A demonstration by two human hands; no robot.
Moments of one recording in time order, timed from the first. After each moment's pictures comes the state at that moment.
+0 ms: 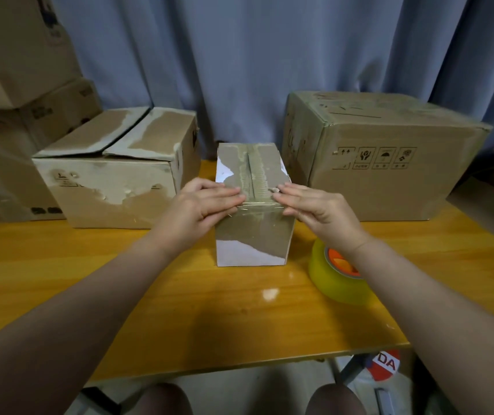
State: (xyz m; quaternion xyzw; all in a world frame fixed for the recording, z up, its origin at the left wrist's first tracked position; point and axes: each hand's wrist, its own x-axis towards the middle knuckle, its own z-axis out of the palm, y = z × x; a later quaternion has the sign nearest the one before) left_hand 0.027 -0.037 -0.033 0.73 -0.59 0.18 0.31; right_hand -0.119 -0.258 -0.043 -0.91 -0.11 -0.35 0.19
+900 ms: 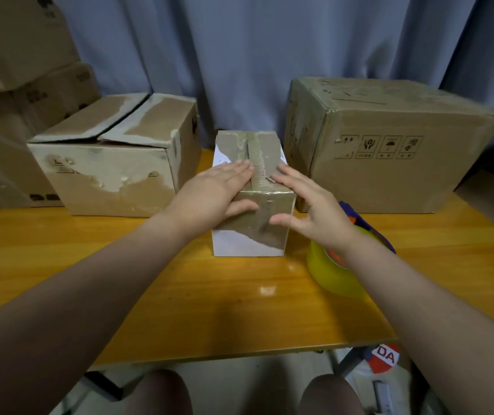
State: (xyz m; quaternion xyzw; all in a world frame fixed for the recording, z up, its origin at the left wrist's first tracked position) left_hand 0.012 -0.068 -0.017 0.80 -0.57 0.16 0.09; right_hand -0.120 -0.249 -0.048 -0.92 -0.01 -0.25 0.30
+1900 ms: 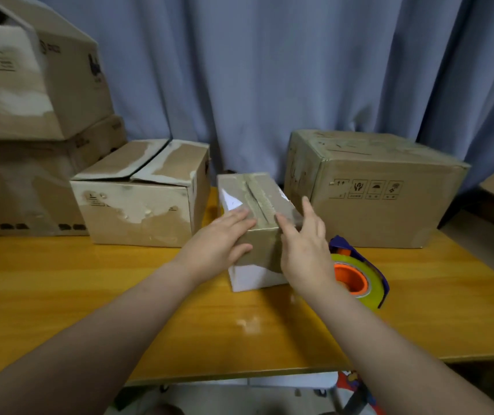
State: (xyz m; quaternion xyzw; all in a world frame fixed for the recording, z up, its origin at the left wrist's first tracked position) left_hand -0.007 -0.037 -0.030 0.78 -0.57 0.13 0.22; right_hand -0.131 -0.179 -0.039 -0.93 0.19 -0.30 0.10
